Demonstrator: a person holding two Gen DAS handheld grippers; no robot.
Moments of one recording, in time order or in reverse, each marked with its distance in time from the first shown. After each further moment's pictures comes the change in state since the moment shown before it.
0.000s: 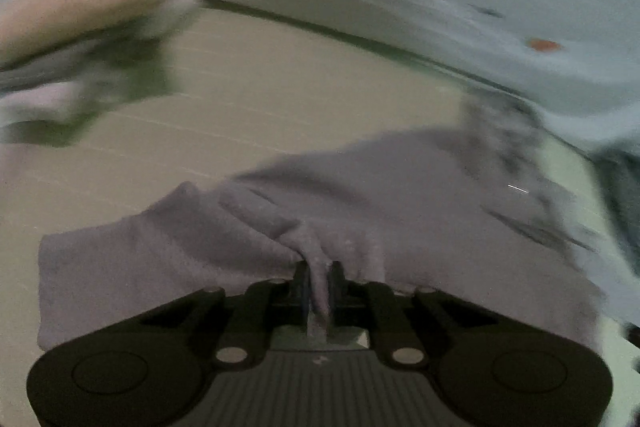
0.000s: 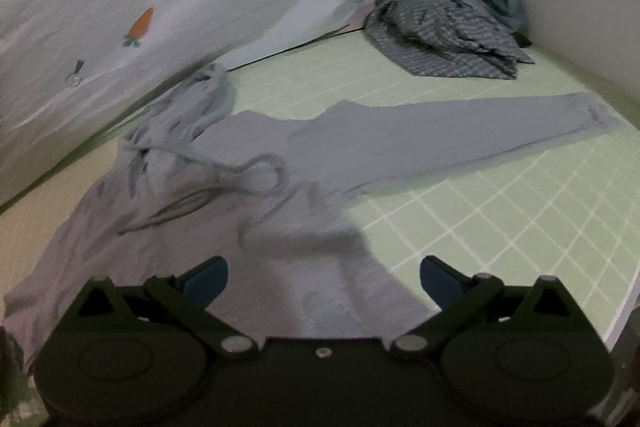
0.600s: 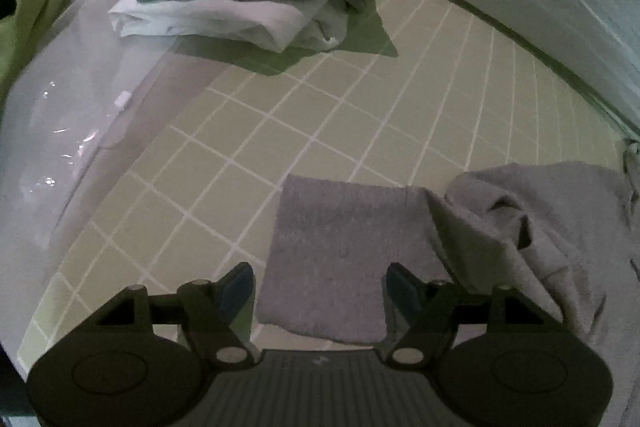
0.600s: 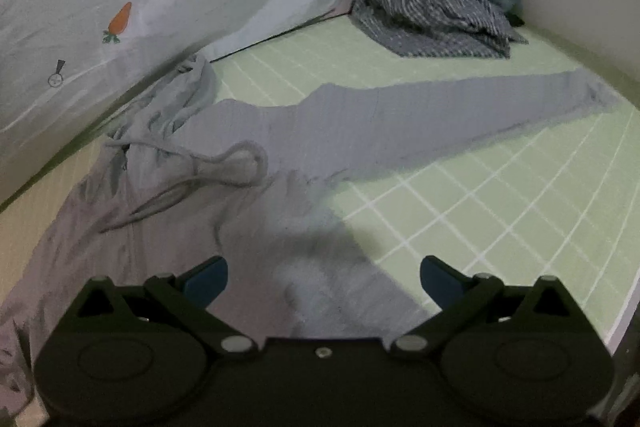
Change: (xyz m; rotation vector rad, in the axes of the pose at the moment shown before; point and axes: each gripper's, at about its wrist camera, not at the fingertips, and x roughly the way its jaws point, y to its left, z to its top) left arm -0.007 0.106 -0.010 -0.263 0.056 0.390; right arm 0.017 -0.004 -0.009 0.040 0.041 0.007
